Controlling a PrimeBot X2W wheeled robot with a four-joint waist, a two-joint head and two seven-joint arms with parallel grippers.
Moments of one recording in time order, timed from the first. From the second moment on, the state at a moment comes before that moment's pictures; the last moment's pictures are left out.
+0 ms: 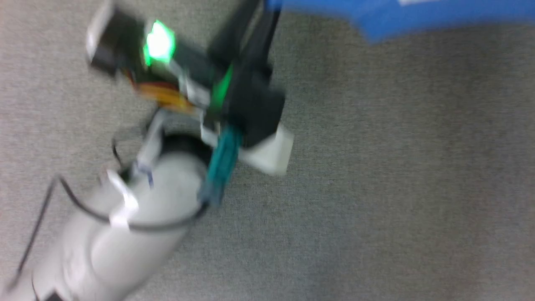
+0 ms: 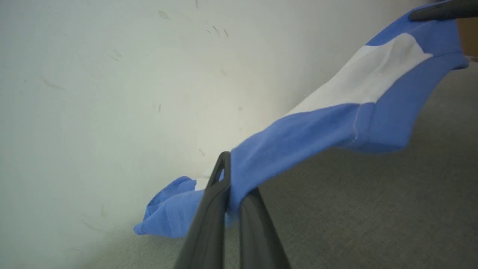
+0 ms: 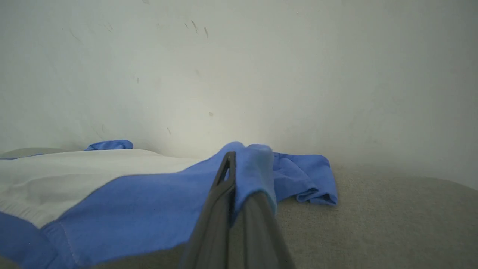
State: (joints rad) left arm -0.85 0.37 -0.66 -0.26 0.02 0.23 0.17; right arm -0.62 -0.71 0.01 -0.03 0.85 0.13 -0.07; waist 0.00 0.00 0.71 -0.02
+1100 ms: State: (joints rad) left arm -0.06 0.44 -0.76 -0.24 -0.30 0.41 0.20; right arm 0.15 -0.29 -0.16 -0.15 0.67 0.13 0.13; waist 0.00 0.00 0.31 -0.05
